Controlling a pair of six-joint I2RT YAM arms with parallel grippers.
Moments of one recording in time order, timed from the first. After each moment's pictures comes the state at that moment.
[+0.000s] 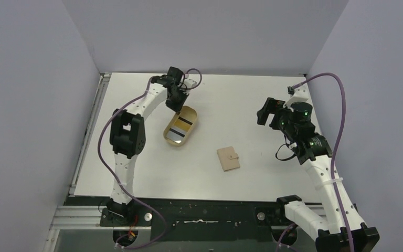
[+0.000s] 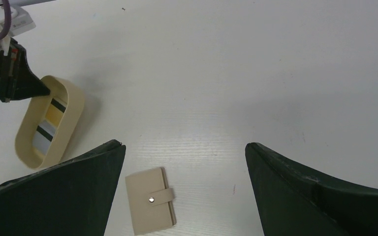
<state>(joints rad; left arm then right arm) -0.38 2.18 1.89 -0.87 0.09 0.17 0.18 0.94 0.98 -0.48 0.04 0.29</state>
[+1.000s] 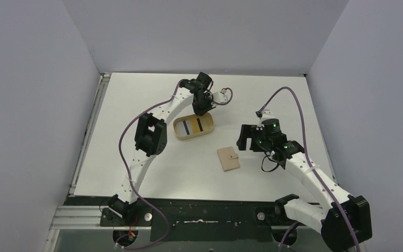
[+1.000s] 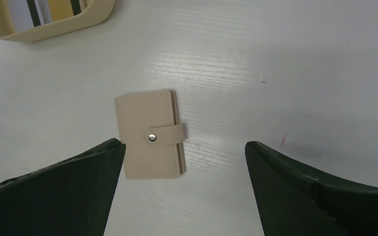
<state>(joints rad) -0.57 2.50 2.35 -1.02 0.17 0.72 0.36 1.04 0.69 -0.40 -0.04 0.34</state>
